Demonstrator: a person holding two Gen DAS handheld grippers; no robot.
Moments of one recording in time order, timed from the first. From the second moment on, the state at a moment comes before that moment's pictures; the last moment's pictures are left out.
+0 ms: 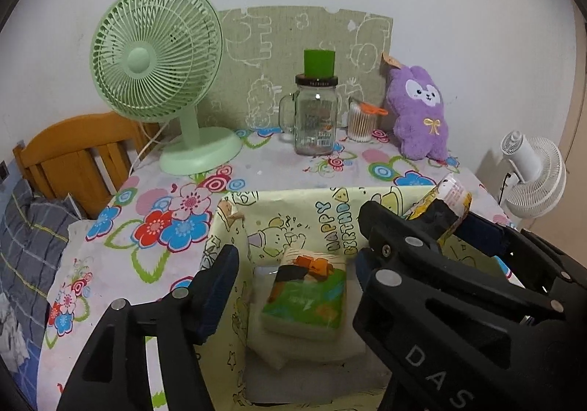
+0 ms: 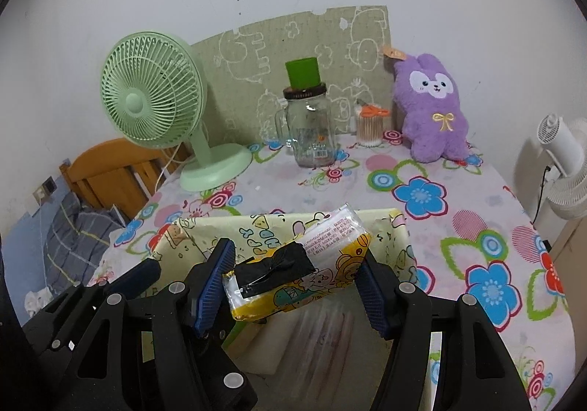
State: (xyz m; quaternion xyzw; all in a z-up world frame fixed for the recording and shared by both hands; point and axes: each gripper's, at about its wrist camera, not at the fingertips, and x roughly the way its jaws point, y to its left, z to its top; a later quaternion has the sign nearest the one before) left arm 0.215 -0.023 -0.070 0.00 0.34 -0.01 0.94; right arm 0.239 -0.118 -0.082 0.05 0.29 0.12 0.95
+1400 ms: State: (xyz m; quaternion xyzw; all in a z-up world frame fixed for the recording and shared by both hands) left arm 0.140 -0.032 -0.019 0.02 0.27 -0.03 0.96; right arm 0.158 -0.128 -0.032 0.03 0.25 0.11 0.96
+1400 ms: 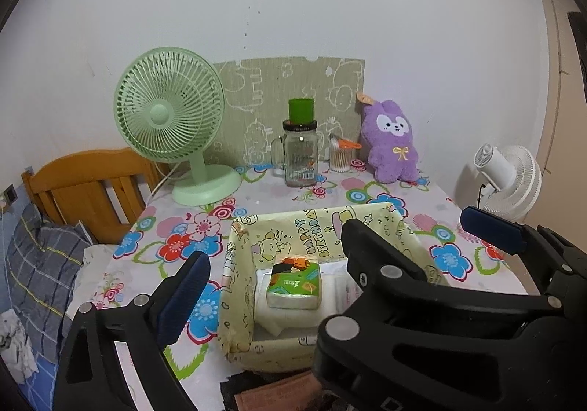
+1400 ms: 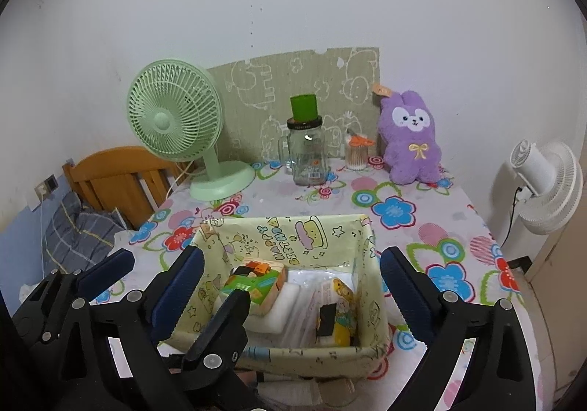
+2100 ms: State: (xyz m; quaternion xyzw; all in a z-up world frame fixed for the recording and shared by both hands) left arm 0.072 -0.036 -0.001 0.04 0.24 -0.05 0.97; right arm 0.081 -0.129 -0.012 0.00 0.21 0.10 0.97
